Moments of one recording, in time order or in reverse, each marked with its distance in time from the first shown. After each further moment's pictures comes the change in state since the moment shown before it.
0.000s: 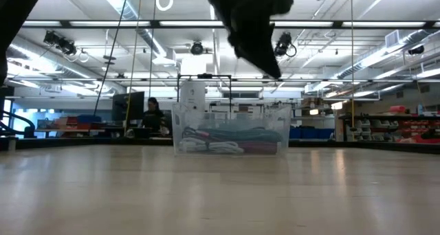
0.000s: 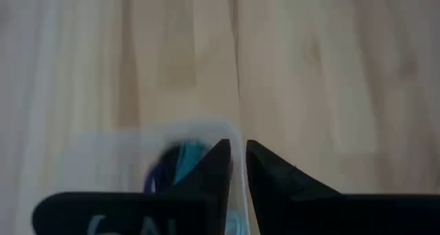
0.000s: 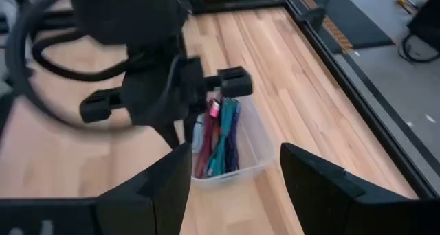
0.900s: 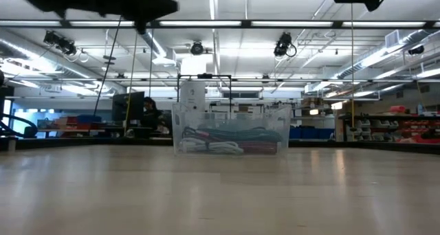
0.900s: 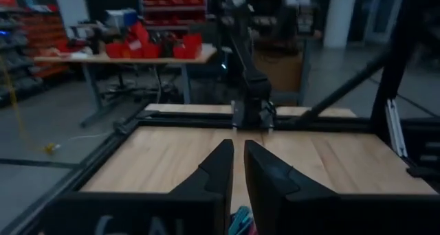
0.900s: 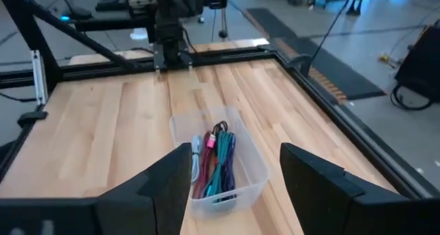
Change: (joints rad) left arm 0.129 -1.102 -1.247 1.076 0.040 -0.043; right arm 0.125 -0.338 -0.319 0.236 0.169 -0.037
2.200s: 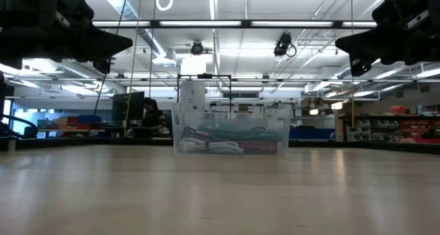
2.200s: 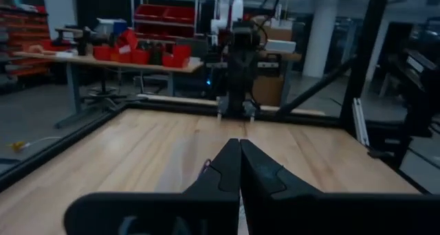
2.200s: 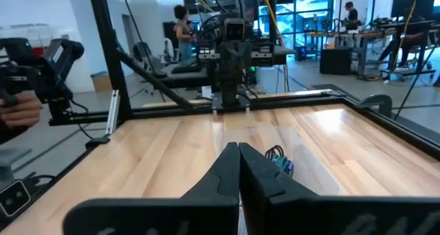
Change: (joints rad) left arm 0.111 -0.473 -0.502 0.131 0.156 -0.109; right arm -0.461 -0.299 -0.796 0.936 -0.695 -0.159
